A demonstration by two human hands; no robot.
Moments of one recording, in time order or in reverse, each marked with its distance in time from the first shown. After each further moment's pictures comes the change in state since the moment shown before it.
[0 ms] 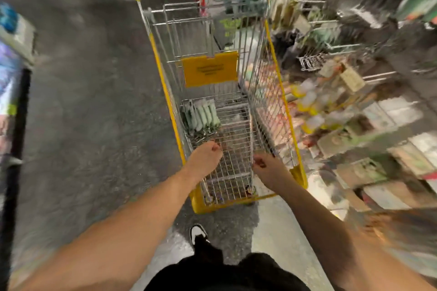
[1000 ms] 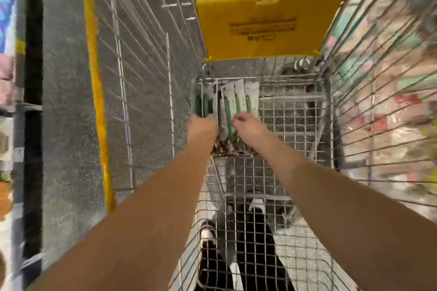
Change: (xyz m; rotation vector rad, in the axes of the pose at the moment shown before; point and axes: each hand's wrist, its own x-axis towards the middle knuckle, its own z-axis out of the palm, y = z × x) left_hand 0.400 -0.105 -0.007 -0.336 0.428 -0.759; right_hand 0.451 -0.071 0.140 0.062 -0.453 -0.057
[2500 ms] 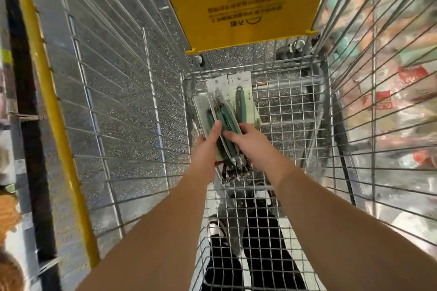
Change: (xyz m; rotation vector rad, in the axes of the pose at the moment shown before) left_hand -0.032 -0.051 0.023 -0.541 -0.343 -0.146; right_hand -0.013 0.044 0.022 0.550 -0.102 0.117
